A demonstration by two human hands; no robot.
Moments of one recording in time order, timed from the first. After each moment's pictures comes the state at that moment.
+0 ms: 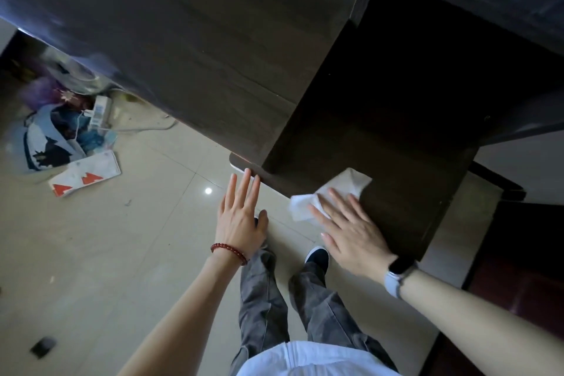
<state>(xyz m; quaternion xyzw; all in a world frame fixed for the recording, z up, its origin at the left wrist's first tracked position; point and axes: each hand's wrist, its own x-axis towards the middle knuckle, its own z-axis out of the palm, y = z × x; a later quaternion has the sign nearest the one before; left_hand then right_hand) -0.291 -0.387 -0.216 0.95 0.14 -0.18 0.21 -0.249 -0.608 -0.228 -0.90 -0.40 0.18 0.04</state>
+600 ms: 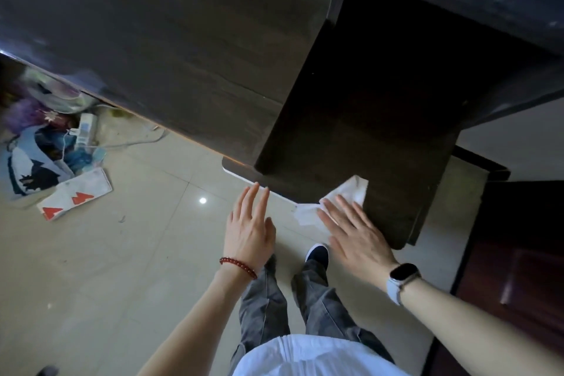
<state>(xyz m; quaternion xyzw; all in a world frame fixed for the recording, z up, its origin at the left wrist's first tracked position) -0.299 -0.407 -0.197 0.96 0.09 -0.14 0.24 -0.279 -0.628 -0.236 -0.93 -0.34 0.15 0.04</state>
